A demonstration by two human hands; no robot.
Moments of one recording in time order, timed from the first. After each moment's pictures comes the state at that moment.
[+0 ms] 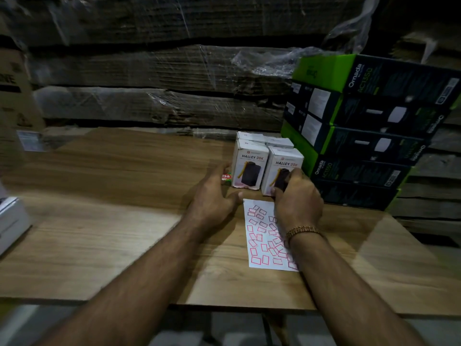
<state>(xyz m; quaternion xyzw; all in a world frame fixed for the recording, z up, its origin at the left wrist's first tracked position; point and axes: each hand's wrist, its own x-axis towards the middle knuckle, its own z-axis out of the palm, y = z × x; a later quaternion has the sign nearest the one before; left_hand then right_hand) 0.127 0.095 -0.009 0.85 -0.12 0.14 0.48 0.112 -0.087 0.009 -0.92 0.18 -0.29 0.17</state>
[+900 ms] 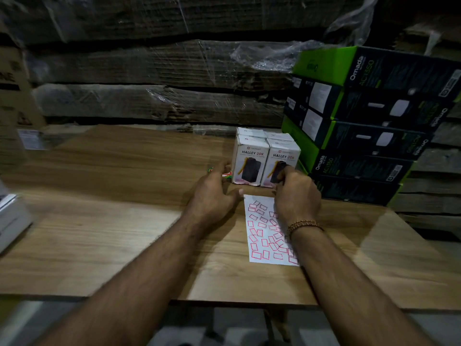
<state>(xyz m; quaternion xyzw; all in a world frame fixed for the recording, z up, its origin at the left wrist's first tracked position) 0.132 0.095 -0.012 0.87 -0.12 0.15 0.46 0.117 -0.091 0.003 -0.93 0.14 -0.32 0.14</state>
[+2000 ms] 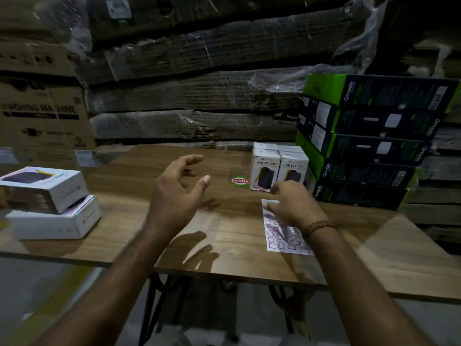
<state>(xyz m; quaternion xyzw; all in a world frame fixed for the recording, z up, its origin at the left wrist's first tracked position) 0.014 0.185 0.050 0.82 -0.10 0.32 0.46 0.066 -0.073 0.046 -0.98 -0.02 -0.09 0.17</state>
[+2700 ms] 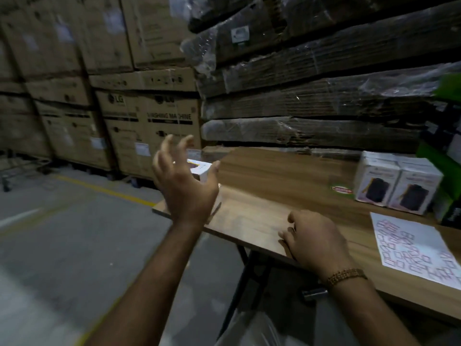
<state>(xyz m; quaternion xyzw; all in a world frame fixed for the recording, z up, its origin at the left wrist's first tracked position) -0.071 0.331 0.068 0.76 0.16 0.60 0.22 -0.020 0.091 0.017 -0.96 -0.21 -0.16 0.11</state>
